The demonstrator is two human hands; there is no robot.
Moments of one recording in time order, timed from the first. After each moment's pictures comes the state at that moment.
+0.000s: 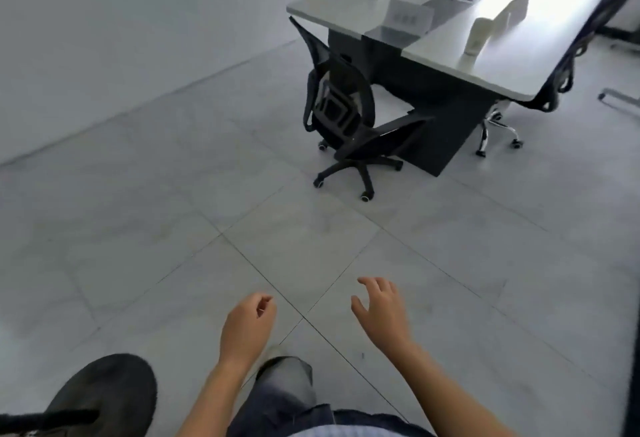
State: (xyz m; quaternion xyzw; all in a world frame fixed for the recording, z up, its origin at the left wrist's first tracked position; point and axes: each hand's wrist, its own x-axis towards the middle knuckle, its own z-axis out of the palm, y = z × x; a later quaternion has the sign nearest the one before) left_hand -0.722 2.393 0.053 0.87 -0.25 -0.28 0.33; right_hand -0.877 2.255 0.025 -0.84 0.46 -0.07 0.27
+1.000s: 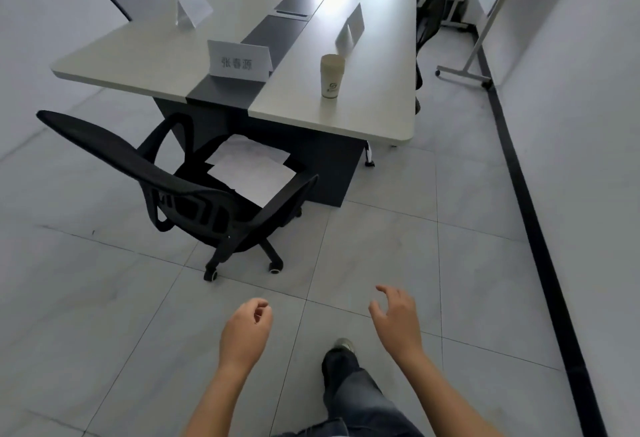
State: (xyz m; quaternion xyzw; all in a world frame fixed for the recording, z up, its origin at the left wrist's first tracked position) left_hand -0.640 1.903 0.023 0.79 -0.44 -0.34 0.27; right_hand -0.862 1.862 0.028 -0.62 0.71 -0.18 0.29
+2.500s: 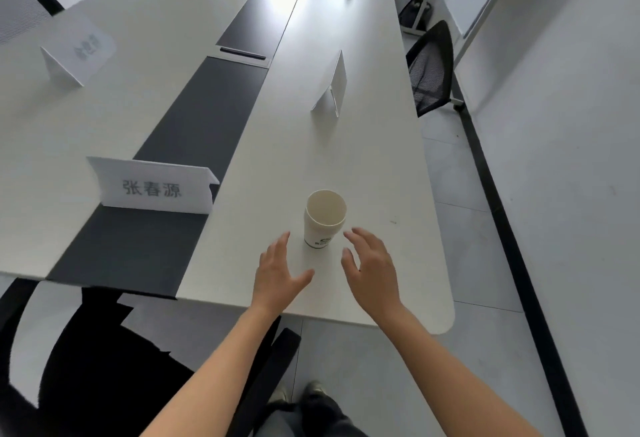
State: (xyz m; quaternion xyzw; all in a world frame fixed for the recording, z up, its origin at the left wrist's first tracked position) left_hand -0.611 1.302 0.034 0.66 -0.59 -0.36 0.29; right_hand -0.756 1.313 0.101 -0.68 0.66 -0.25 0.19
